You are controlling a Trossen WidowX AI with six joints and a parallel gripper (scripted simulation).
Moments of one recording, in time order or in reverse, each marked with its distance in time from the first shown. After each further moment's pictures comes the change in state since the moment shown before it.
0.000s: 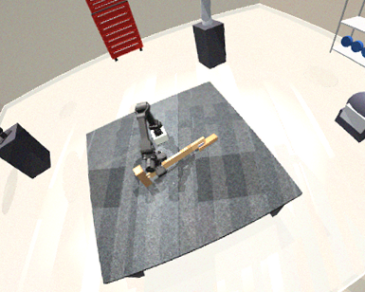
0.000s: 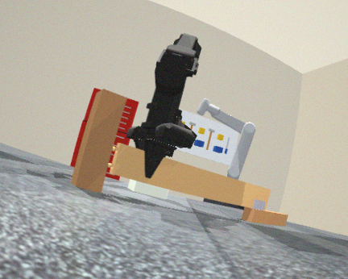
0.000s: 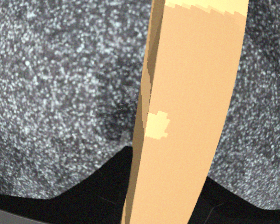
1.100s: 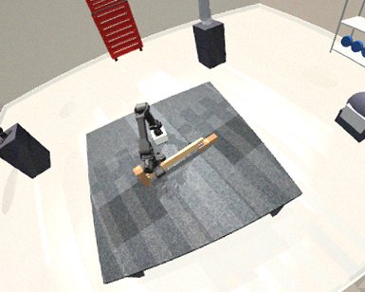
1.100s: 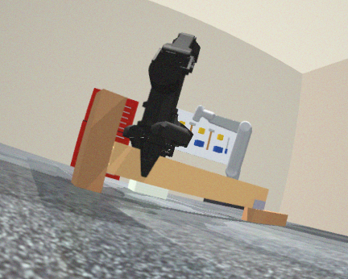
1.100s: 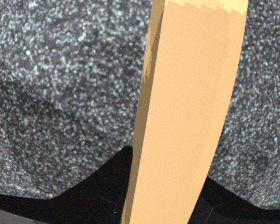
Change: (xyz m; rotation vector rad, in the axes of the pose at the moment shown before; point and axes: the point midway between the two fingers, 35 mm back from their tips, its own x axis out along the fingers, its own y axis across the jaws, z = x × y) arm 0.000 0.000 -0.009 -0.001 -0.002 0.000
